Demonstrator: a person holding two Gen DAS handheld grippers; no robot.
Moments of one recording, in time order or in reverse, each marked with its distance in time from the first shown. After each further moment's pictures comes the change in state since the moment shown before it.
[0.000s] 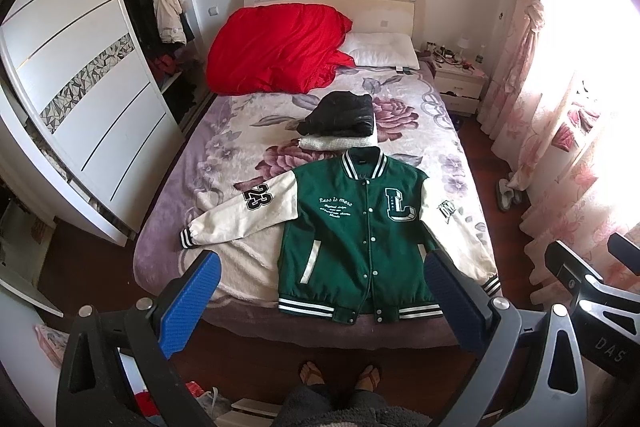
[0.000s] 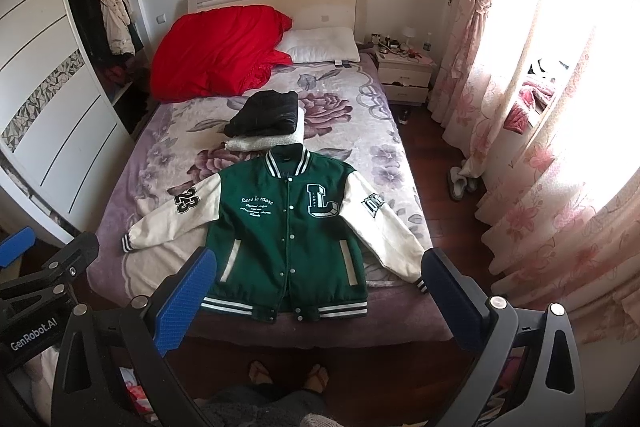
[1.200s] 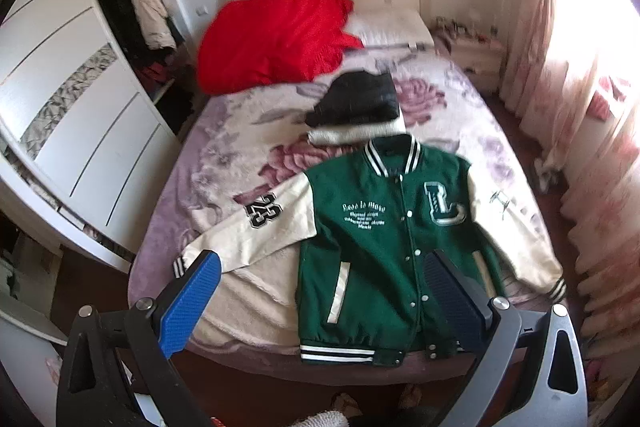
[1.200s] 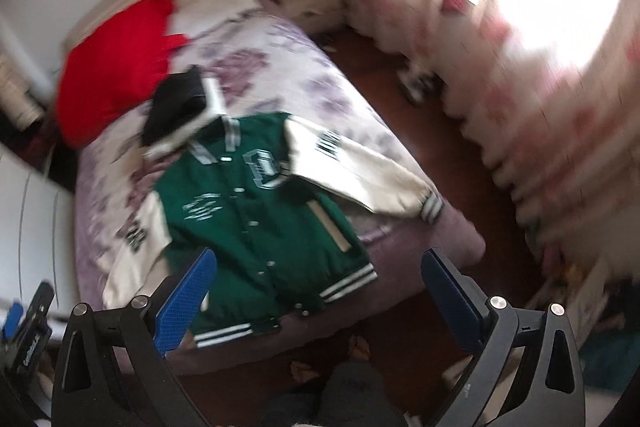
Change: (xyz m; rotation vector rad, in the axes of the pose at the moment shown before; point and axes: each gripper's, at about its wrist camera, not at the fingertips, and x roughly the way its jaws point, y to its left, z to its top) left arm 0.206 0.008 0.004 0.109 0.012 0.069; right arm 0.203 -0.073 -0.018 0.462 0.196 -0.147
